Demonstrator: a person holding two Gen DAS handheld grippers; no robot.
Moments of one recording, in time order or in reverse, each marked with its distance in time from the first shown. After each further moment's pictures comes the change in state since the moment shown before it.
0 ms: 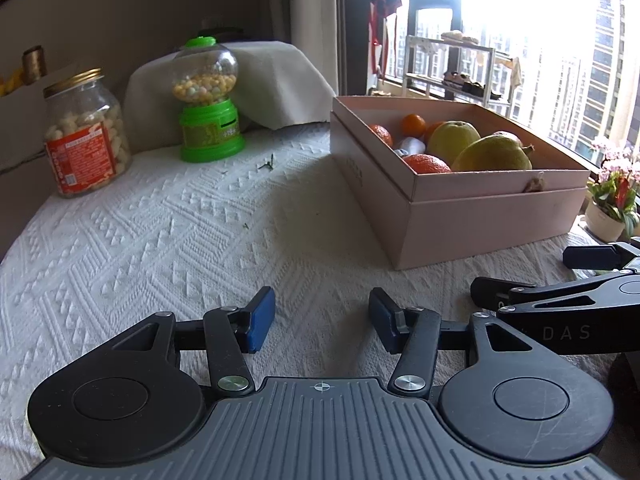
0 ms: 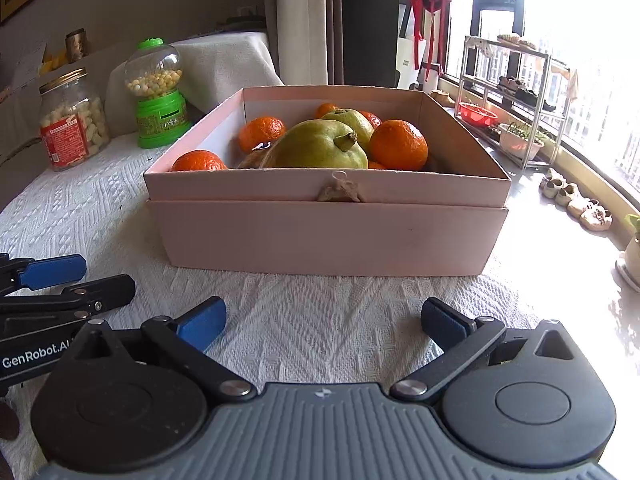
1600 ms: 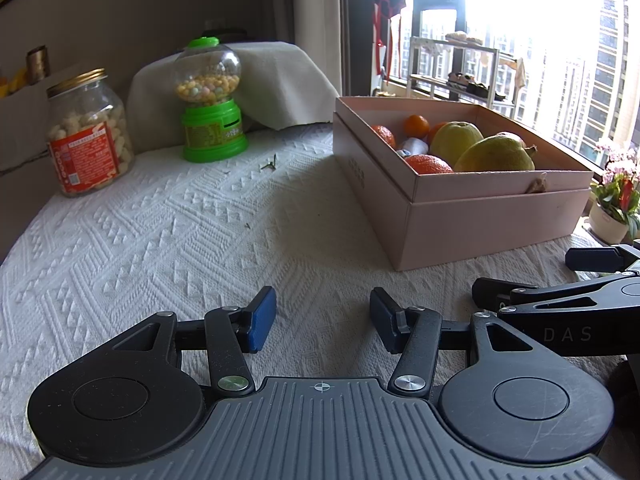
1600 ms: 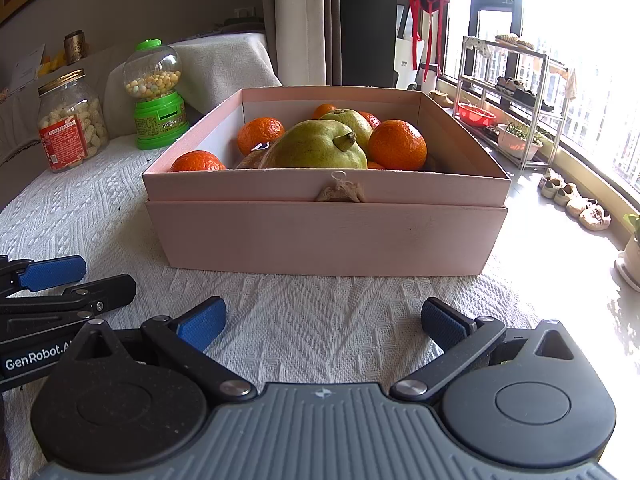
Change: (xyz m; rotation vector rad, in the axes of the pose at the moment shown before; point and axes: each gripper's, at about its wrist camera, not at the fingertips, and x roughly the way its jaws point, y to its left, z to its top) left arm 0.001 0.001 0.000 -0.009 -0.001 0.007; right arm 0.000 -0.001 0.000 0.008 -0.002 0.000
